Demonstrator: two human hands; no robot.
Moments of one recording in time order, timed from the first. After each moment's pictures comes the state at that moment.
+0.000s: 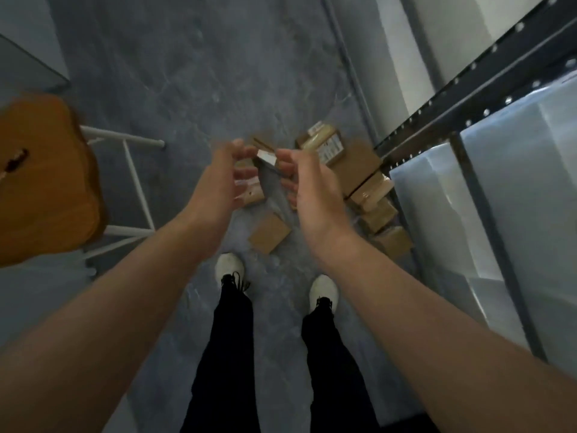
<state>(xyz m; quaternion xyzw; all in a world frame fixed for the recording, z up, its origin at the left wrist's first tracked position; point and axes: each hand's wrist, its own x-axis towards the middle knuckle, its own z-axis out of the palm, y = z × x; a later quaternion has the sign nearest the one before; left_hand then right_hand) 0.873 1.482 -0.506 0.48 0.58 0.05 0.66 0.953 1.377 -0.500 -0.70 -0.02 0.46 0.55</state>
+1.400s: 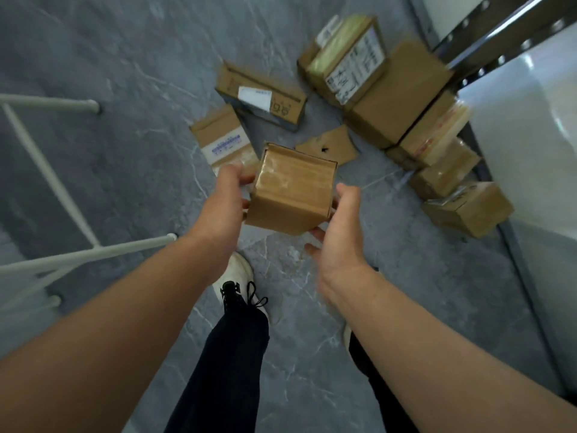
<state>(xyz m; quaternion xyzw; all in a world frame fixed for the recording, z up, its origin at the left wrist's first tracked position) 0.863 1.497 -0.813 0.48 0.63 -0.13 0.60 0.919 1.373 -0.826 -0.66 0.30 0.45 0.52</state>
